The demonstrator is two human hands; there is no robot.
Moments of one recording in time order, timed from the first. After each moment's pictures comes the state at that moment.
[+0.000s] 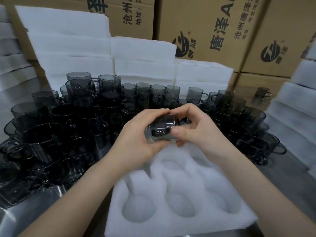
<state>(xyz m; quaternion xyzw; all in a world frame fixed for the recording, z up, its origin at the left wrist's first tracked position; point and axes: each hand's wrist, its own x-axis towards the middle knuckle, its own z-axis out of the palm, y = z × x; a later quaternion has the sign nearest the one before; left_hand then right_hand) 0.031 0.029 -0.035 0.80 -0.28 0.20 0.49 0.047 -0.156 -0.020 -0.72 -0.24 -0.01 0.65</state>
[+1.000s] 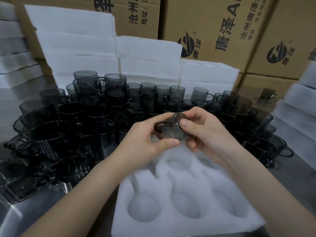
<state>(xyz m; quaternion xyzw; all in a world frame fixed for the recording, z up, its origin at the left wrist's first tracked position) 0.028 0.031 -0.031 0.80 -0.27 0.10 0.53 0.045 -0.153 -0.018 -0.67 -0.17 0.05 0.72</state>
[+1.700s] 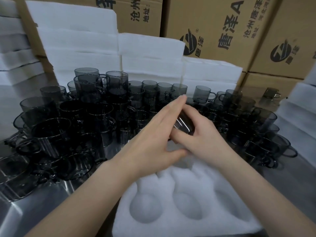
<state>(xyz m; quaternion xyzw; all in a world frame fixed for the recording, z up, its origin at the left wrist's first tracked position) 0.028 0.019 -0.035 0.84 -0.35 0.18 0.38 0.039 -0.136 -0.022 -0.83 -0.24 -0.11 0.49</state>
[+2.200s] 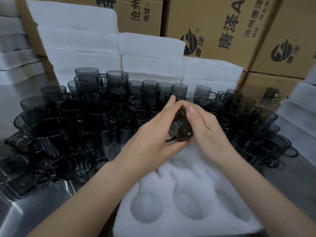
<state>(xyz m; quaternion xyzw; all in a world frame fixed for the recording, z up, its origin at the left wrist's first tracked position) 0.031 0.018 -0.043 0.84 -0.30 0.22 0.40 0.040 -0.136 -0.021 -0.80 -0.26 -0.16 0.52</state>
